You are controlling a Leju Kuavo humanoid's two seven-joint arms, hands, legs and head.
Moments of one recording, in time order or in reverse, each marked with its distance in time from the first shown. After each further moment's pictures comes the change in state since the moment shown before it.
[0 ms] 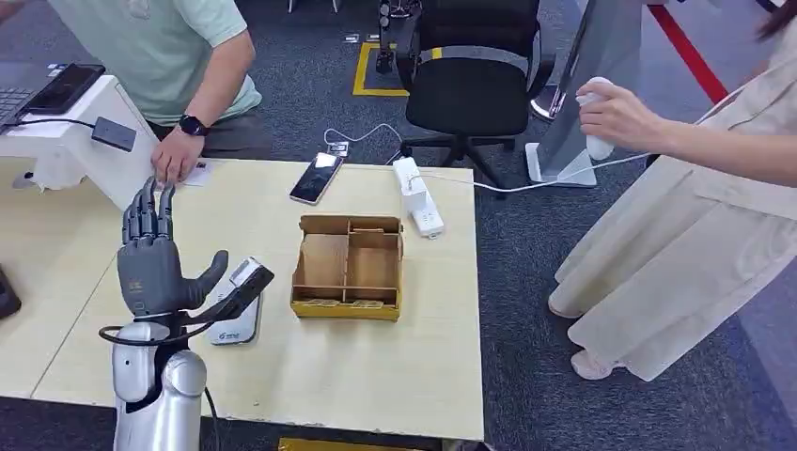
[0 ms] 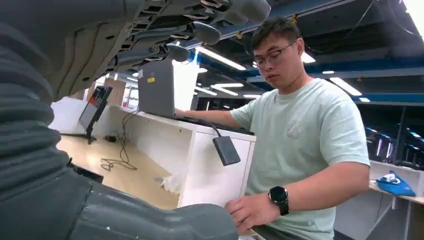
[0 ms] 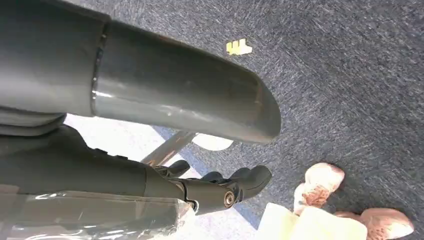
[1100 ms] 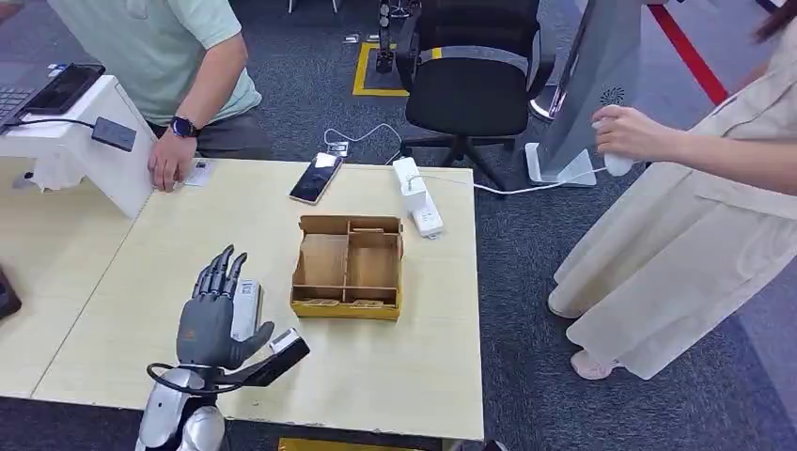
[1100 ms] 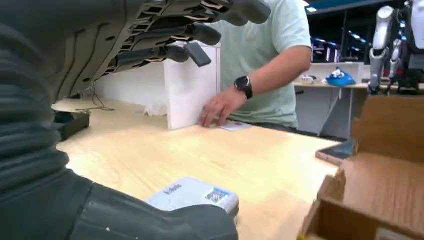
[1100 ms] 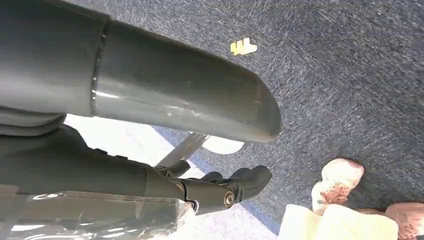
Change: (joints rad) left arm 0.191 0.050 -0.142 0.069 0.062 -0.142 -0.010; right arm 0.002 0.000 -0.082 0.000 0.000 -0.035 -0.011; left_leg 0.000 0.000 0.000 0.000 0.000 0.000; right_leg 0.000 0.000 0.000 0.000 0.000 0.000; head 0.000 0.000
